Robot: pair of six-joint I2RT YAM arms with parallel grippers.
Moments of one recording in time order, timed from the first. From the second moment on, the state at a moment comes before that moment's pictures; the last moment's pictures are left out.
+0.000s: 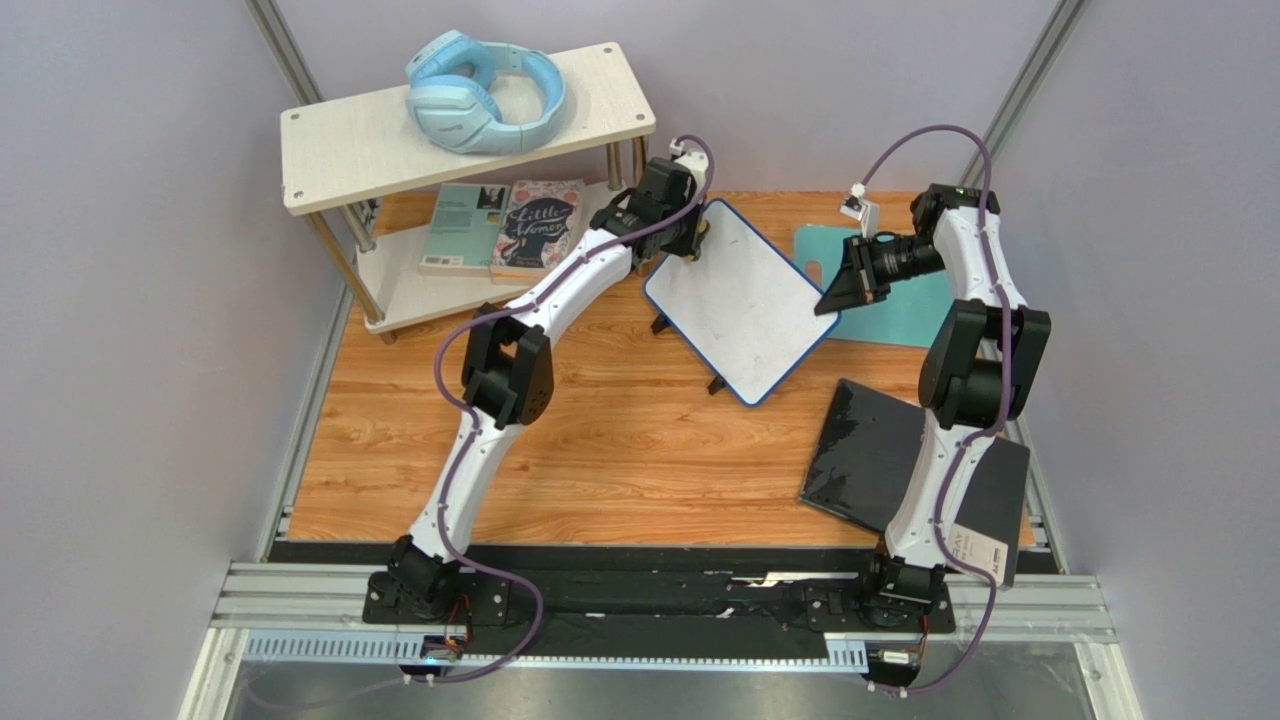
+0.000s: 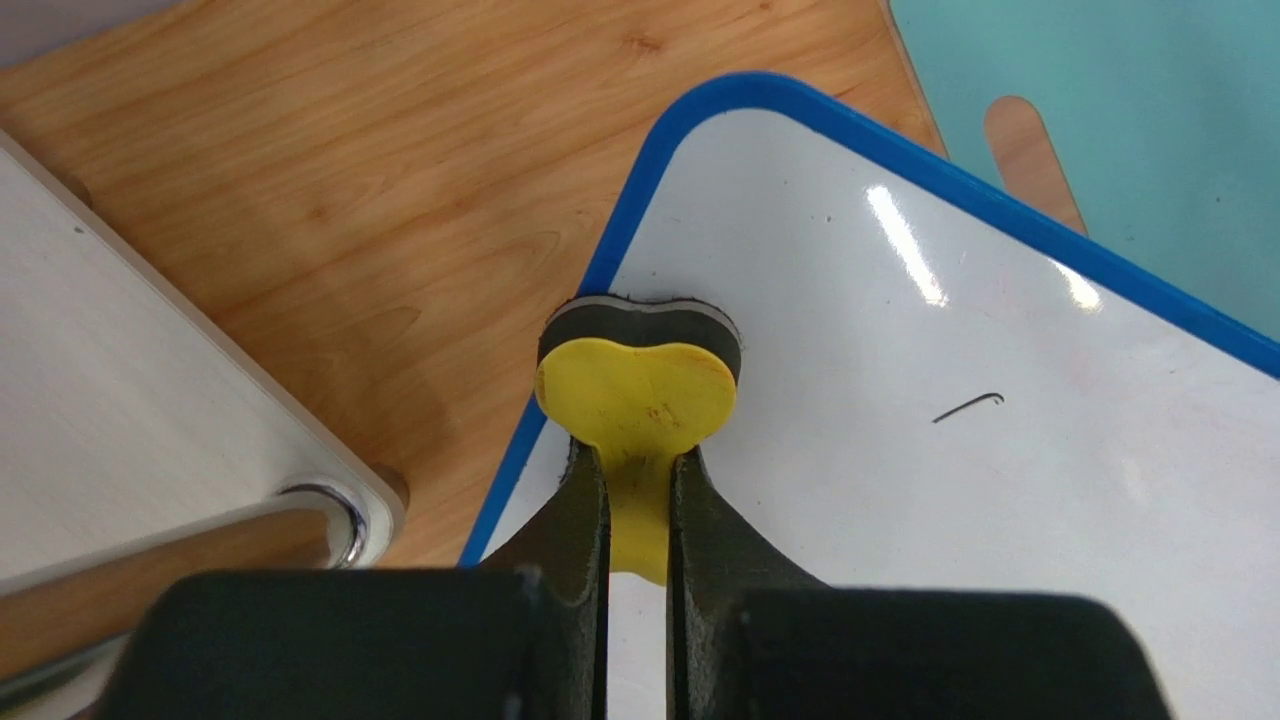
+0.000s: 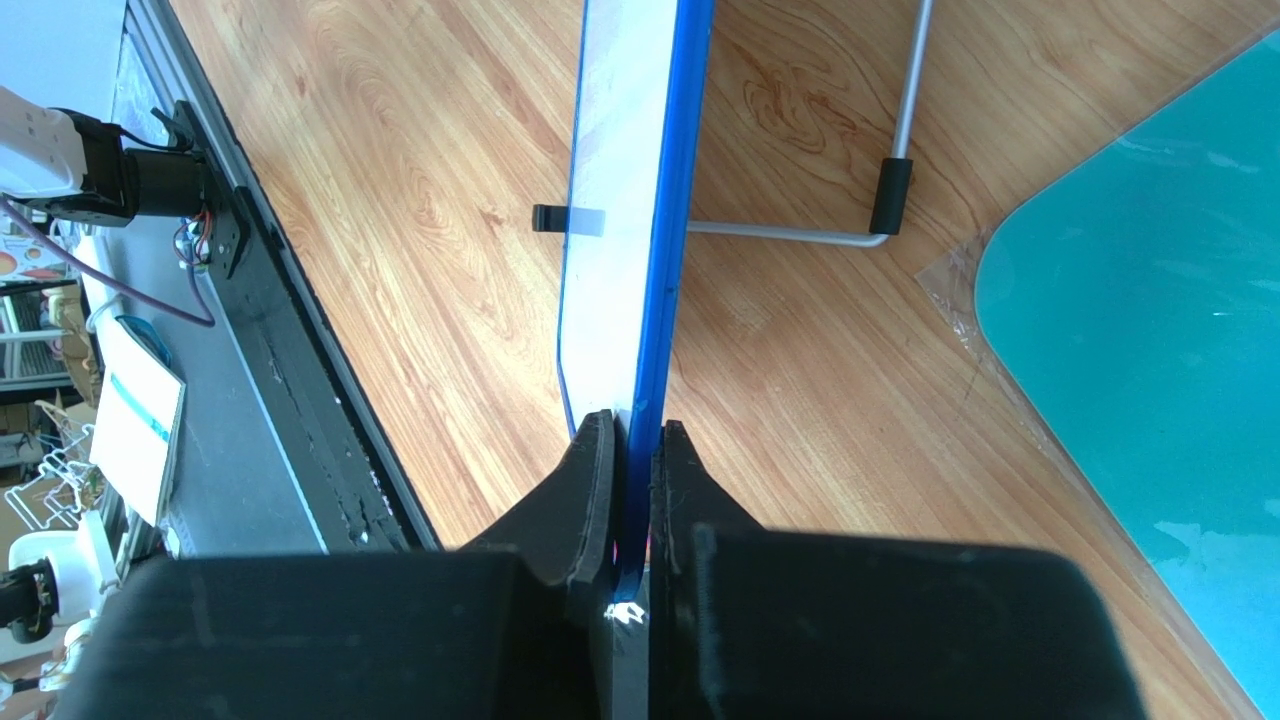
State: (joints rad) left arm -0.58 2.49 2.40 -0.50 0.03 -0.16; right arm -0.18 2.15 1.98 -1.40 -0.94 -0.74
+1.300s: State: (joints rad) left arm -0.68 2.48 2.31 -0.14 0.05 -0.15; right arm -0.19 2.15 1.97 -1.40 -0.93 -0.74
